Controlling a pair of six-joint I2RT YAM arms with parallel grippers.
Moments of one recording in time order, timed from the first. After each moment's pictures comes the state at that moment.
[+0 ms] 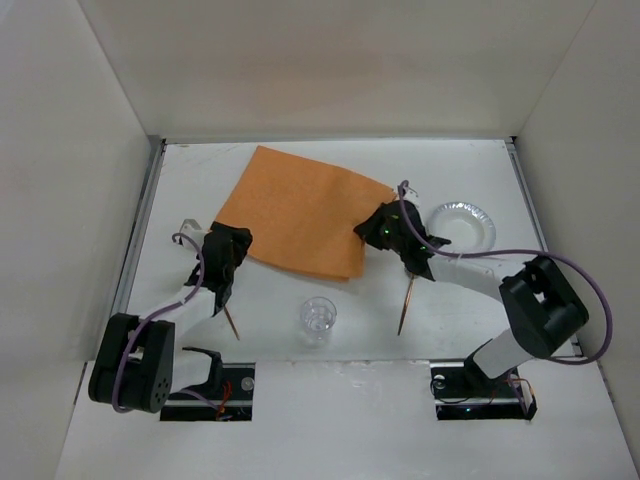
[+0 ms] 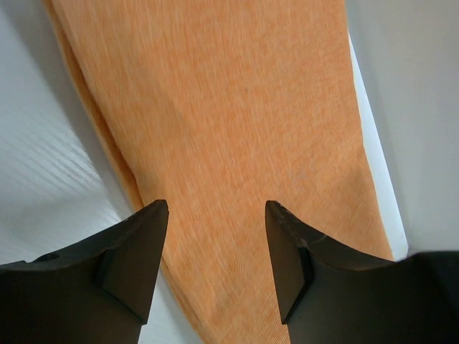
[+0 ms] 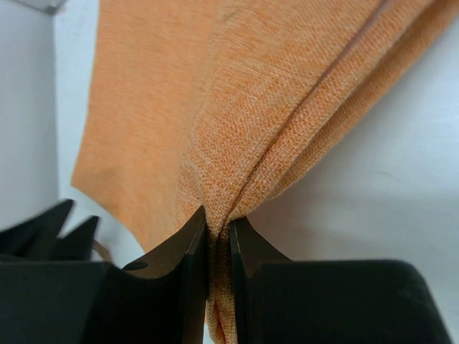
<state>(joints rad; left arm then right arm) -0.19 1.21 0.34 0.39 -0.30 -1.12 0.64 1.58 0.88 0.21 0.18 0.92</state>
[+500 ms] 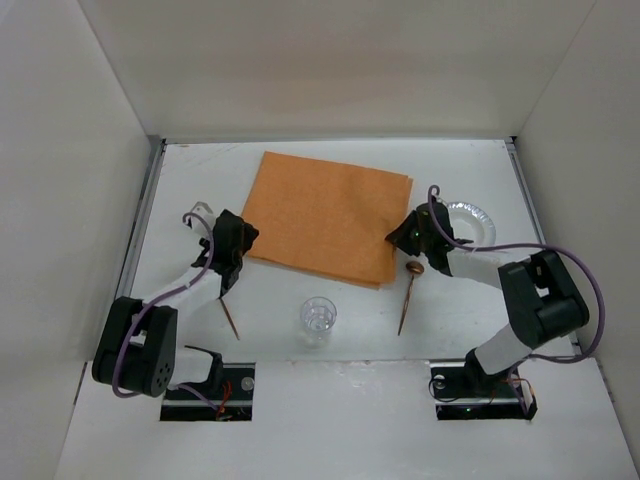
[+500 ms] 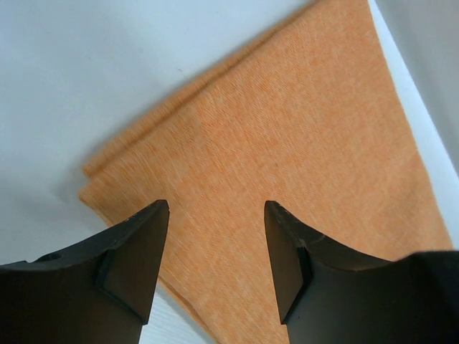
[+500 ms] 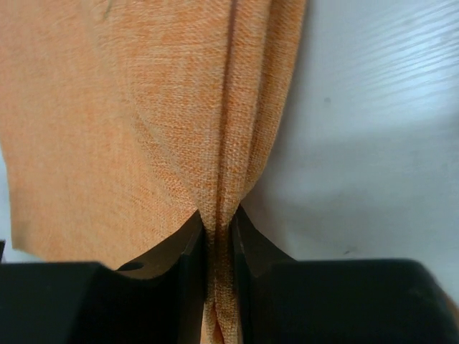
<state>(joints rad) -0.27 1.30 0.51 0.24 -0.39 -0.98 0.36 1.55 0.70 0.21 -0.01 0.86</state>
